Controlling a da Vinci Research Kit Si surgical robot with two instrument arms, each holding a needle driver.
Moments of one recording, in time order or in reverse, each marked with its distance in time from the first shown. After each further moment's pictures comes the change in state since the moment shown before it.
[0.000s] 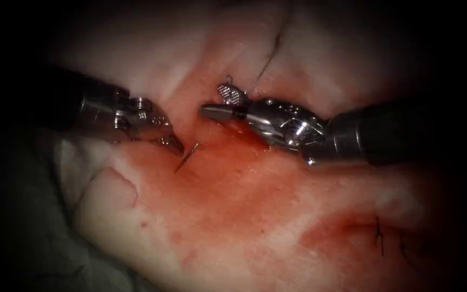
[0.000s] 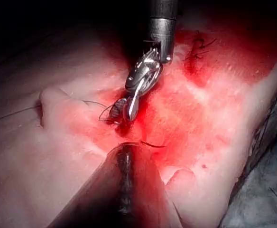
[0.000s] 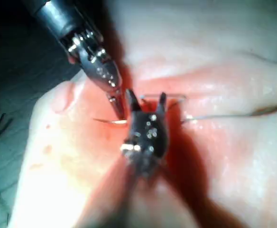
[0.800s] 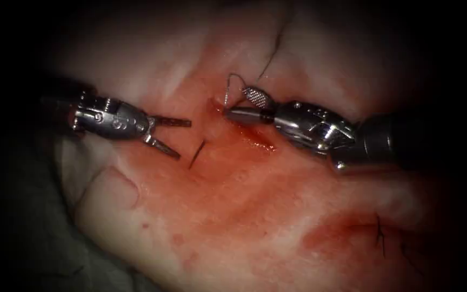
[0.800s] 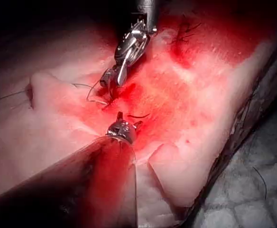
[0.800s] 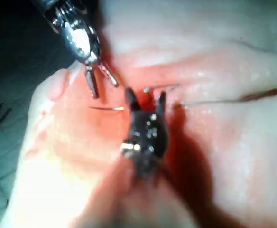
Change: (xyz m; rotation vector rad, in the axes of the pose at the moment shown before) right arm 0.000 0.001 -0.003 0.027 -0.012 -0.001; left arm 0.001 0.003 -0.002 0.088 0.419 0.450
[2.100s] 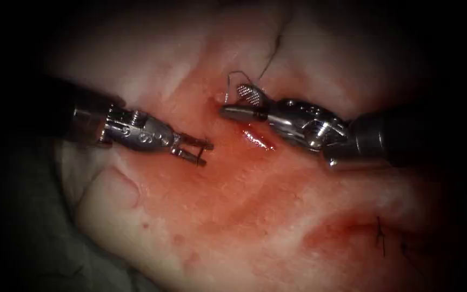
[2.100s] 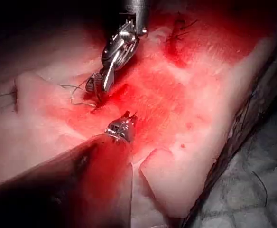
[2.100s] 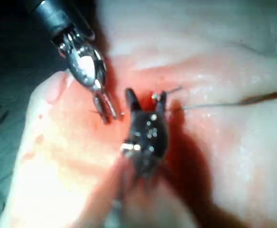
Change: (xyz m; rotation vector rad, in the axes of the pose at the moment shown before) right arm 0.000 0.000 0.001 -0.007 0.003 -0.002; left arm 0.000 0.000 0.004 -0.036 0.001 0.052
